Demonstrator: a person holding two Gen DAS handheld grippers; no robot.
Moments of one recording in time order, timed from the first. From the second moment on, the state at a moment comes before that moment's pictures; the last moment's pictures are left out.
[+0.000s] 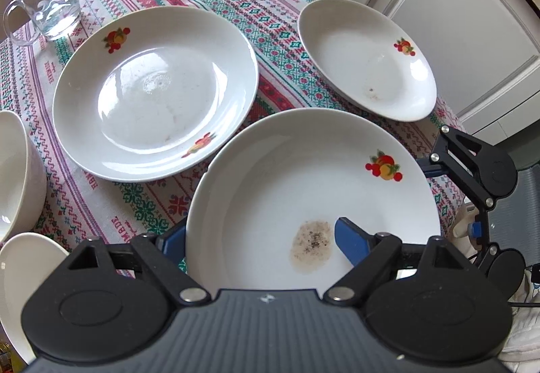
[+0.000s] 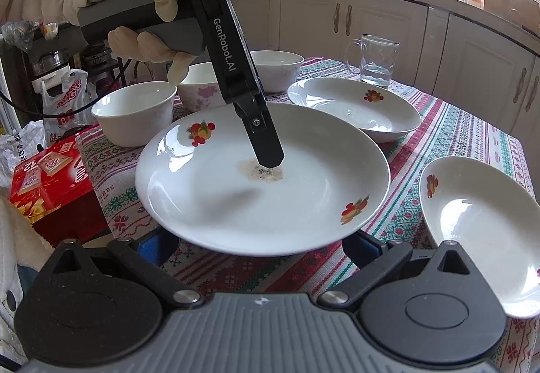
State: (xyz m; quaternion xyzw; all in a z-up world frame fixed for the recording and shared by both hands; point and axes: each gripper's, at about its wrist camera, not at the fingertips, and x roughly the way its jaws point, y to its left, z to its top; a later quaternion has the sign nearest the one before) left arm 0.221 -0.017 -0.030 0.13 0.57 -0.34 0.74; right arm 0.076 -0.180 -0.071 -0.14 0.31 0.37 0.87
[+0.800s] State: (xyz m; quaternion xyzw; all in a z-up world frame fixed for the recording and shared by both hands) left arm 0.268 -0.119 -0.005 0.16 0.53 -0.39 0.74; right arm 0.099 -0.257 -0.048 -0.12 0.30 0.30 0.90
